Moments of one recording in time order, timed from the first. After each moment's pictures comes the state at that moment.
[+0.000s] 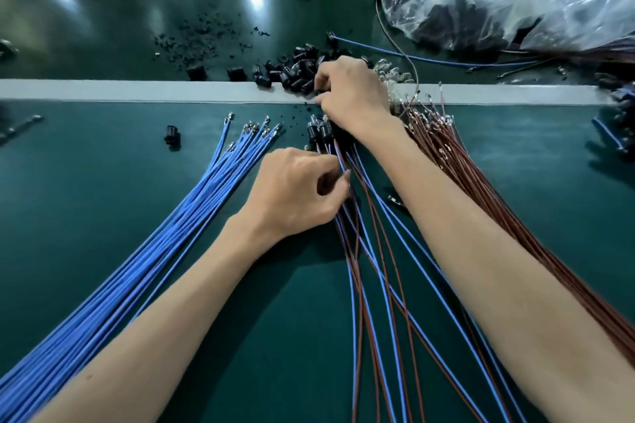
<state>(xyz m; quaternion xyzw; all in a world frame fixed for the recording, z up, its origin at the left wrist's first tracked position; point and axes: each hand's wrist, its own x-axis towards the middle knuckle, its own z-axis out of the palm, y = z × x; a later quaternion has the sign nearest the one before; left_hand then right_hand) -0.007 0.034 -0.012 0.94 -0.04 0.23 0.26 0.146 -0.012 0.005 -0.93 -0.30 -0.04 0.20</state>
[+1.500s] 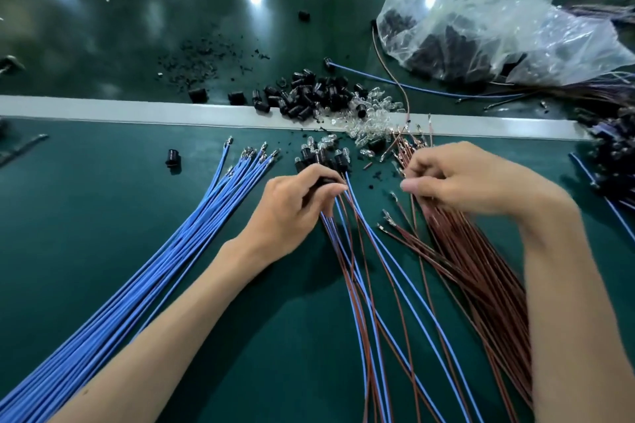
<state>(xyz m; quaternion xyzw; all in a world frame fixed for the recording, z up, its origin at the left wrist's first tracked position) -0.004 0.031 -0.011 0.85 -0.02 0.19 0.48 0.116 -0.157 0.077 -0.88 -0.31 0.30 0.19</state>
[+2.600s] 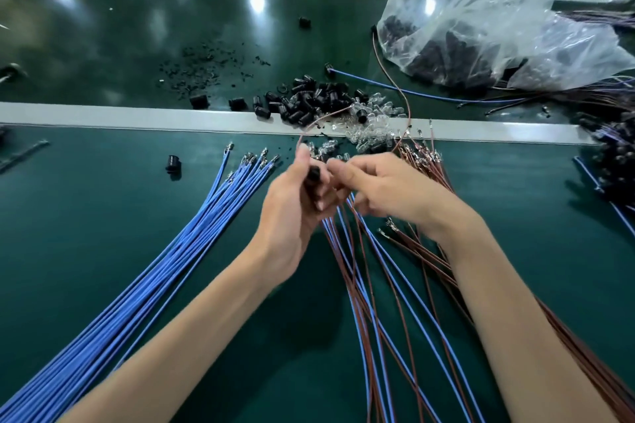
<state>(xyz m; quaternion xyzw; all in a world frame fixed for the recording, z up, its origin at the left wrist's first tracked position) -0.003 0.008 0.019 0.45 0.16 0.09 0.87 0.088 -0.099 0.046 -0.81 -0.26 0.33 0.41</state>
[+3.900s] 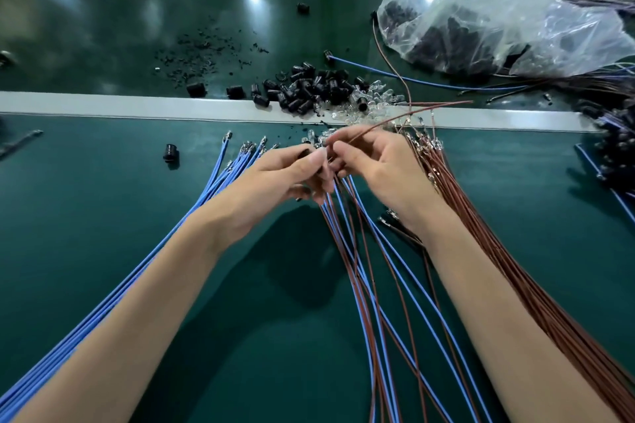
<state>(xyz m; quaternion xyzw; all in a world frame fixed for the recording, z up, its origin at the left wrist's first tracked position) -0.002 0.062 0.017 0.68 0.03 -0.05 0.73 0.088 -0.086 0.020 -0.70 -0.27 0.22 0.63</state>
